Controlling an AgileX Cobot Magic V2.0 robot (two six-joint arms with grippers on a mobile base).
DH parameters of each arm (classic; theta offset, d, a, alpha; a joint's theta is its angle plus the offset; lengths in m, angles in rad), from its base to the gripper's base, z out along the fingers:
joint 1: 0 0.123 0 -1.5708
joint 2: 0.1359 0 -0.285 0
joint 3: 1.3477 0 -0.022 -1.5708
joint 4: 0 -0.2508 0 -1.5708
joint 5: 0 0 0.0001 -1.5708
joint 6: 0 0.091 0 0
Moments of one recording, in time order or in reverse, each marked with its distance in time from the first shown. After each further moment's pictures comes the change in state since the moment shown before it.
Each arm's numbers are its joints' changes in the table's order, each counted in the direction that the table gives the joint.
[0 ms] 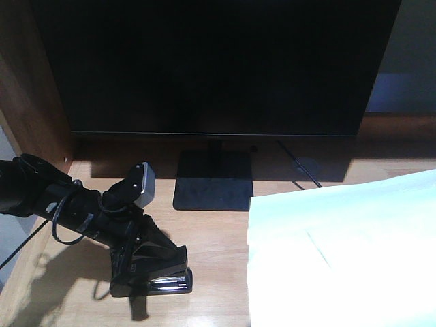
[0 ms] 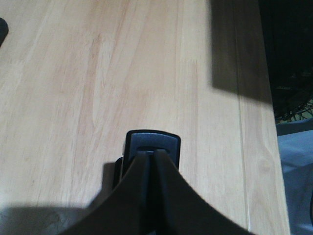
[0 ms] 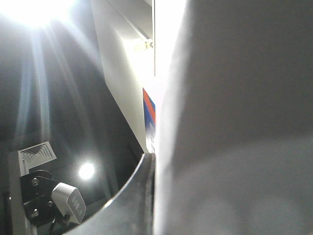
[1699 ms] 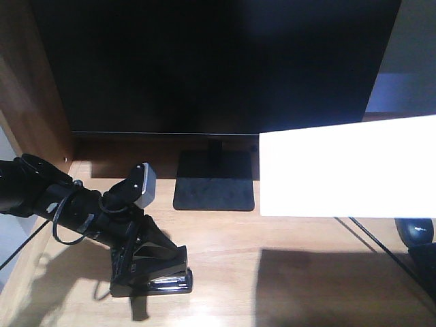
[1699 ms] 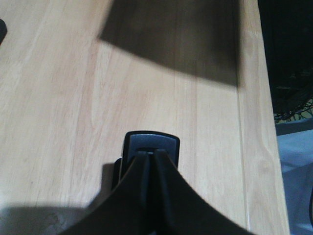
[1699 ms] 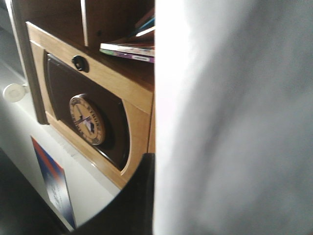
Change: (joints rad) left arm -0.003 0.000 0.000 0.000 0.000 0.000; right arm 0.000 0.463 -0.059 -0.204 -0.010 -0.152
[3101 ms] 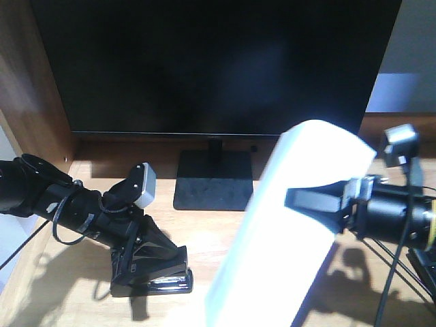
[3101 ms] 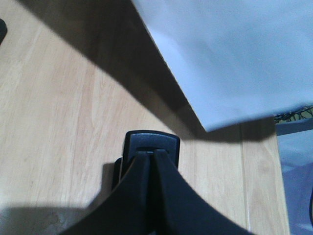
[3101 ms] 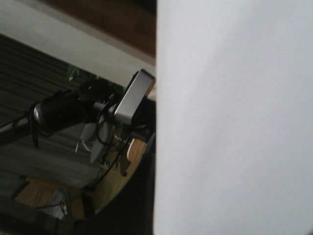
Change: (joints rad) left arm -0.001 0.000 0.000 0.000 -0.001 0.000; right arm -0.162 0.714 -0.420 1.302 0.094 0.493
